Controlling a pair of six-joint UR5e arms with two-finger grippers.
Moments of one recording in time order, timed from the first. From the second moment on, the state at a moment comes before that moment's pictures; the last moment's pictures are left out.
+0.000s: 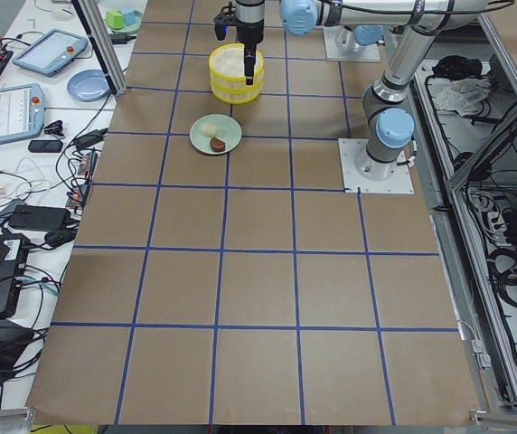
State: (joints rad) left arm -1.51 -1.51 -1.65 -1.55 1.66 0.06; right arm 1.64 -1.53 1.65 -1.70 -1.55 -0.01
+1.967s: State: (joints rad) left arm -1.58 -2.06 -1.66 -0.88 1.54 0.10; right arm 1.61 -1.56 1.59 -1.65 -1.59 -0.03
